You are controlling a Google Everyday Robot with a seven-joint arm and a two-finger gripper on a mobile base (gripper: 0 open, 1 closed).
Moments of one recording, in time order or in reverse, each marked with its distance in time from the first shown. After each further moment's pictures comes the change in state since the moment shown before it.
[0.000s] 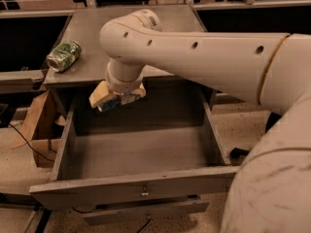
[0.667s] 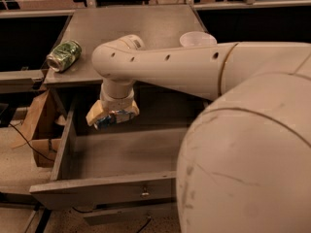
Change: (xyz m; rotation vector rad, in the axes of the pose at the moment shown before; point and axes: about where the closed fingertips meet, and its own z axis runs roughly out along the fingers) arm 0.030 0.018 0.071 -0.017 0.150 0.028
